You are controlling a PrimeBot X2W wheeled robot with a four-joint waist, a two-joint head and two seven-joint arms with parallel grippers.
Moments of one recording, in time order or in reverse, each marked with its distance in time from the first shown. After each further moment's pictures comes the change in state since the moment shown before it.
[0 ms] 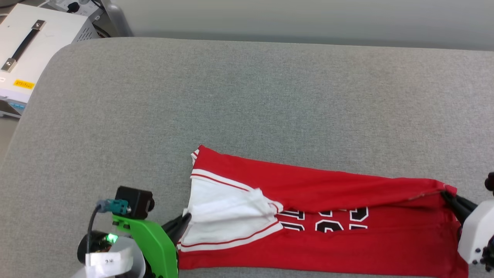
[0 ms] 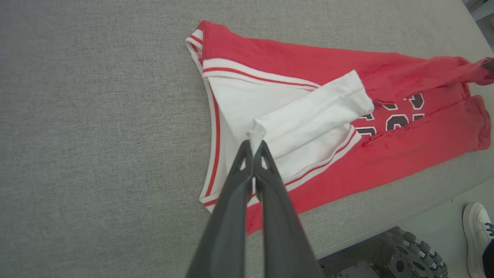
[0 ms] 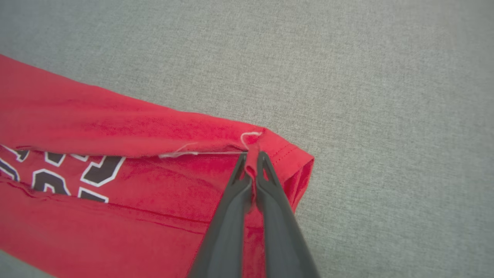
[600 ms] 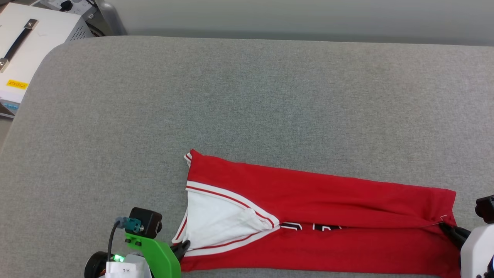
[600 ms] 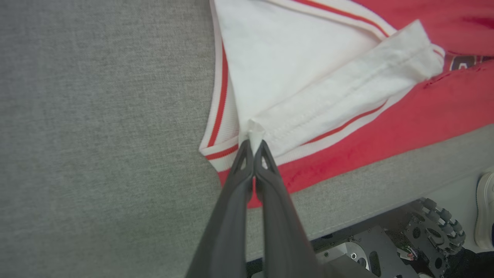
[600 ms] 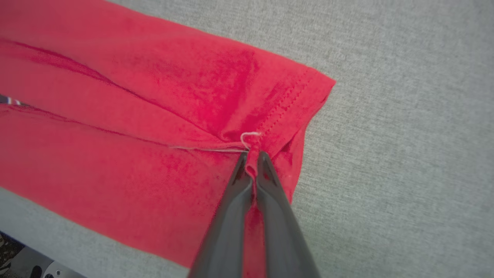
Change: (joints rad) left arm 0.016 -0.039 -0.077 0.191 0.026 -0.043 -0.009; right arm 0.085 -0.077 0.090 0.002 0.033 0.000 0.031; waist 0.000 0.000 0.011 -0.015
